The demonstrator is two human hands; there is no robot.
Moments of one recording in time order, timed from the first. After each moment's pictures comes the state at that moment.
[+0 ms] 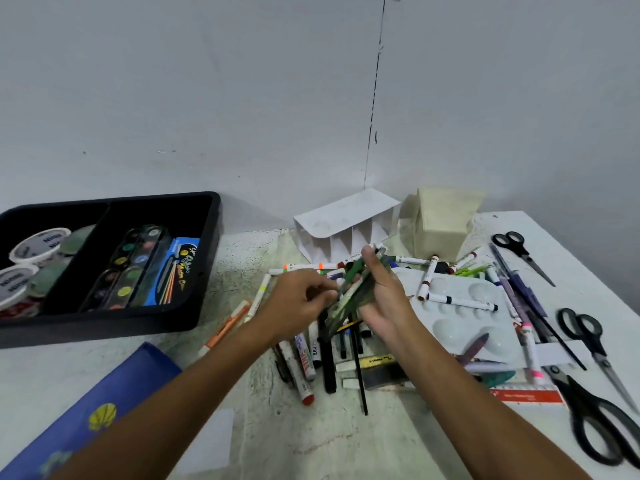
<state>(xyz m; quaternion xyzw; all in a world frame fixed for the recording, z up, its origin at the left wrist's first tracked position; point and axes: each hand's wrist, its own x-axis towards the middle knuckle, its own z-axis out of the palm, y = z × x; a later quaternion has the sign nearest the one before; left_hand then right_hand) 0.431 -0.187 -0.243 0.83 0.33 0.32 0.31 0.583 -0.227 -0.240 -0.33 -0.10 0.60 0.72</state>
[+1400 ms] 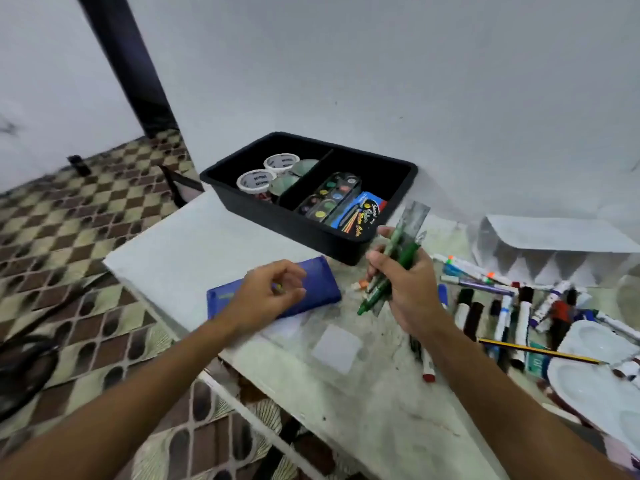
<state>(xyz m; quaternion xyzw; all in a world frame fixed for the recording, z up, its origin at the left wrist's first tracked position) 0.204 -0.317 -0.244 0.61 0.63 0.39 0.28 0.418 -0.240 -0.228 -0.30 -0.48 0.62 0.54</state>
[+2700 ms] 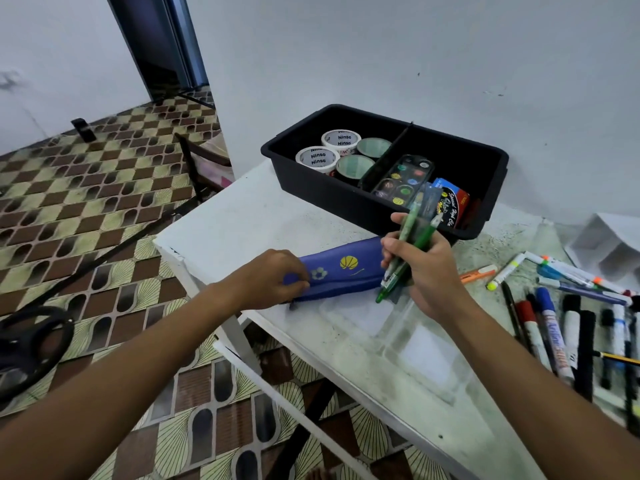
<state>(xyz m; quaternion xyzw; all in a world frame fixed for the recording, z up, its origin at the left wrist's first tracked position) 0.050 -0.315 -0.269 0.78 0.58 0.17 0.16 0.299 -0.244 -0.240 -0.34 -0.50 0.64 0.47</state>
